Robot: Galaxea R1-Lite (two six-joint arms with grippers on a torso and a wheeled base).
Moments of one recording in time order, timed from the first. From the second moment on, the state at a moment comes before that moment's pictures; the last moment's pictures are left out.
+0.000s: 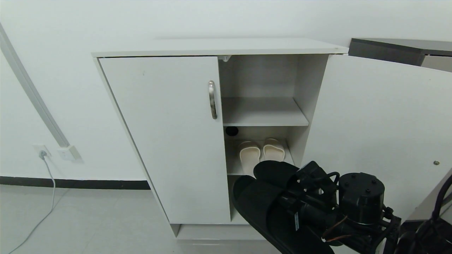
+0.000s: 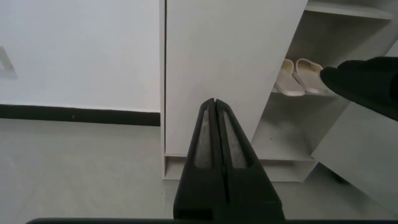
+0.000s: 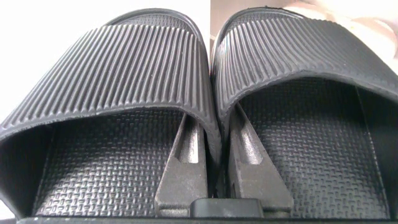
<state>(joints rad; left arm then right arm) 0.00 0.00 0.00 0.00 0.03 -0.10 0.73 1.91 -0.44 -1.26 -0.01 0.02</state>
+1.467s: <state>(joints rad) 0.00 0.00 0.00 0.00 0.03 -0.10 0.93 1.98 -1.17 -0.40 -0.71 0.28</state>
